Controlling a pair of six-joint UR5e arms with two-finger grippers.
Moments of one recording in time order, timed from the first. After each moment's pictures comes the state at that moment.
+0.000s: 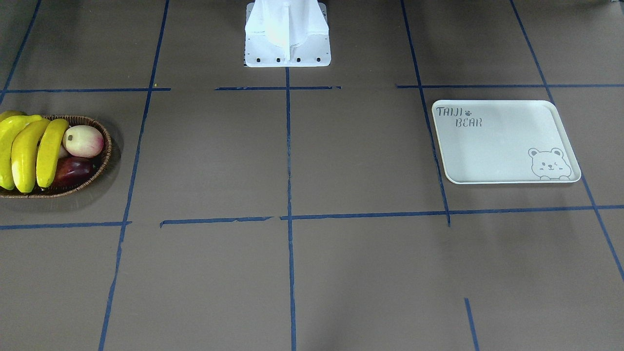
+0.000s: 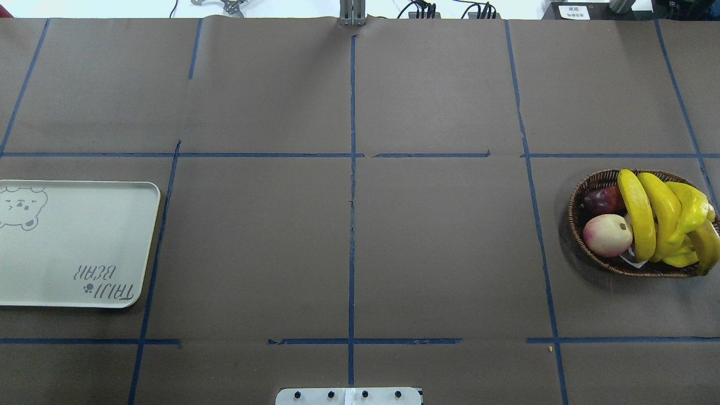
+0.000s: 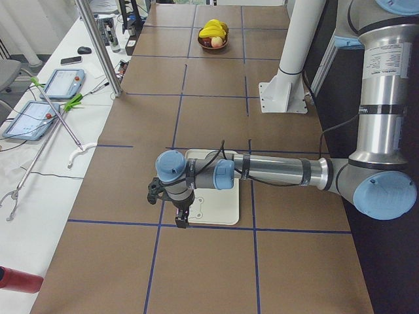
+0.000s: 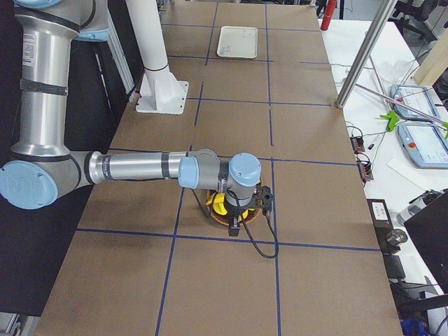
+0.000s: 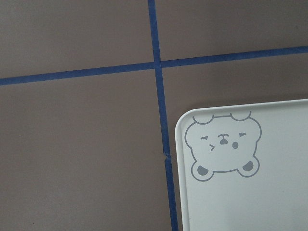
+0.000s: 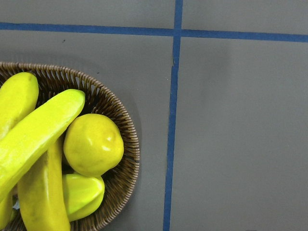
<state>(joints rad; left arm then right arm) -1.51 -1.54 -1.65 -1.51 -2.37 0.08 1.51 -1.71 1.78 -1.69 2.34 -0.04</state>
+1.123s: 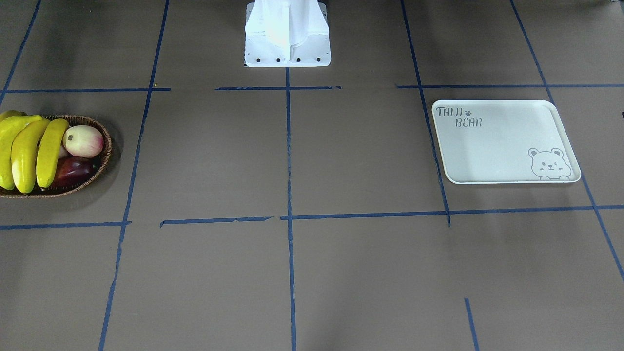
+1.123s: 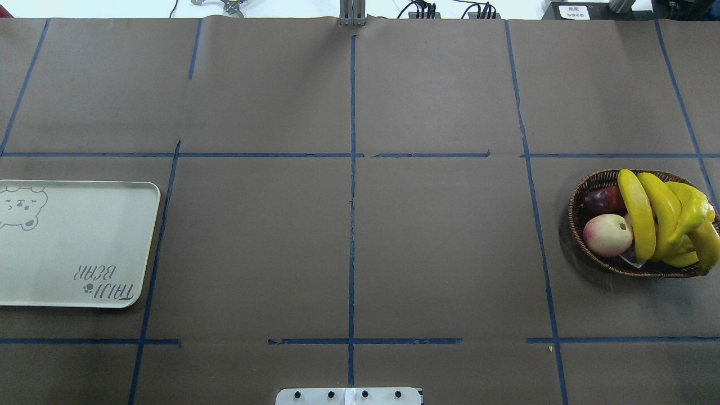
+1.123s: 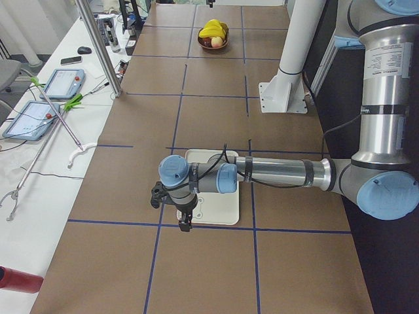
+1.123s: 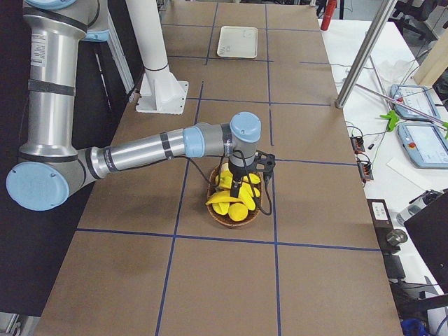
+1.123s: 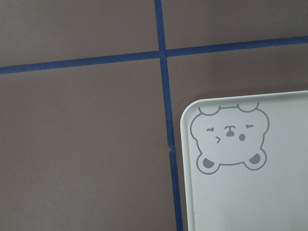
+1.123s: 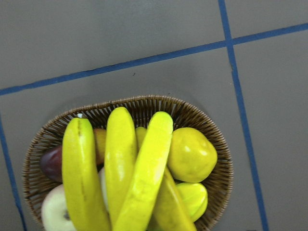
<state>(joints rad) -1.51 -1.52 -1.64 -1.52 -2.37 0.08 1.36 -1.70 2.01 -1.67 2.36 0.53</state>
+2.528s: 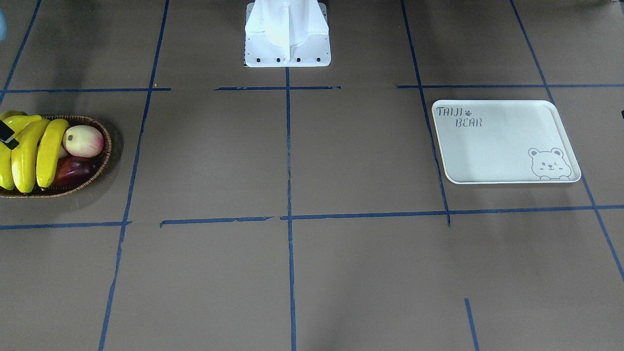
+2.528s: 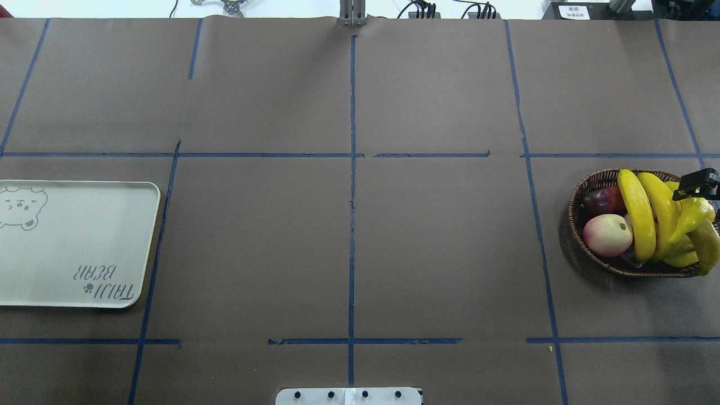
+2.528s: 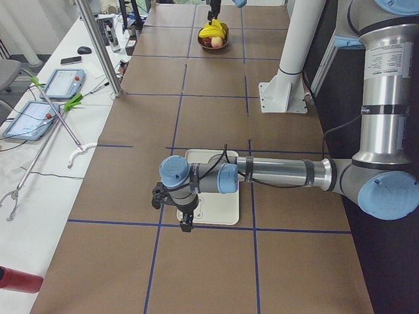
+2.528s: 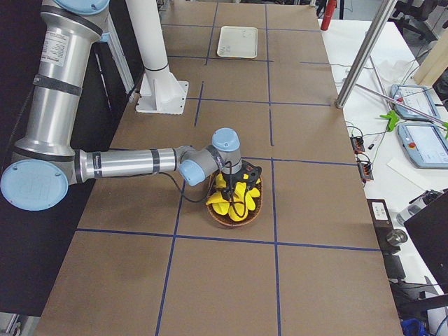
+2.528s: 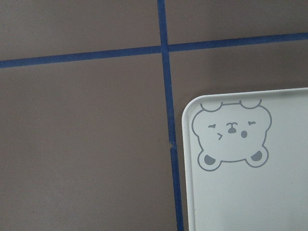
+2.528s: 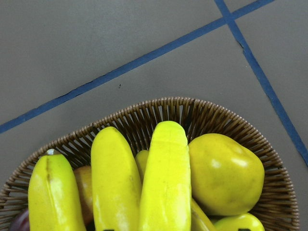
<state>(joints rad) -1.51 -1.51 -1.65 -1.51 -2.37 0.08 1.11 -1.82 1.85 -1.04 2.15 1.15</state>
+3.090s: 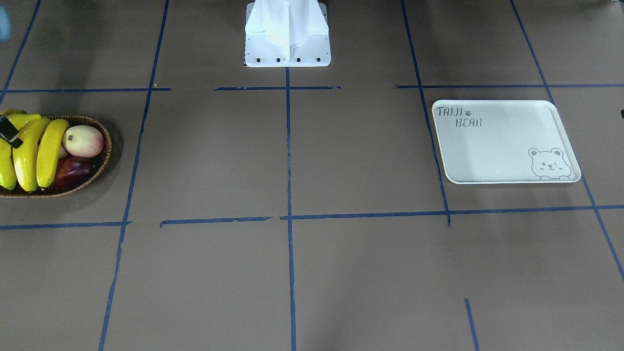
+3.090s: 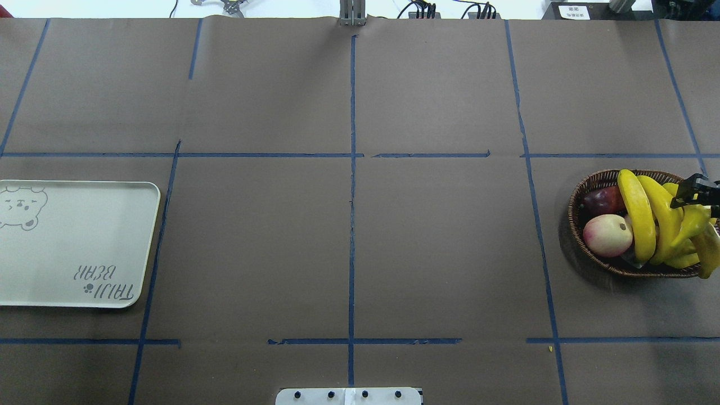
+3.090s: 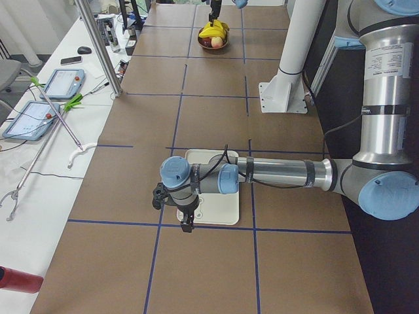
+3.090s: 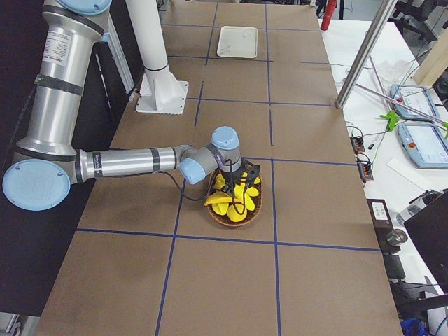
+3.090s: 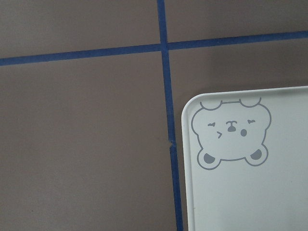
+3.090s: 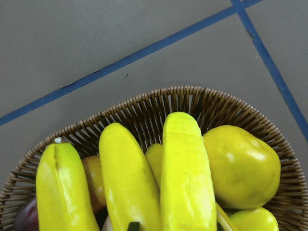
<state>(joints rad) -1.51 -1.51 -1.65 -1.51 -2.38 0.08 1.08 -1.82 1.86 -1.04 2.15 1.16</state>
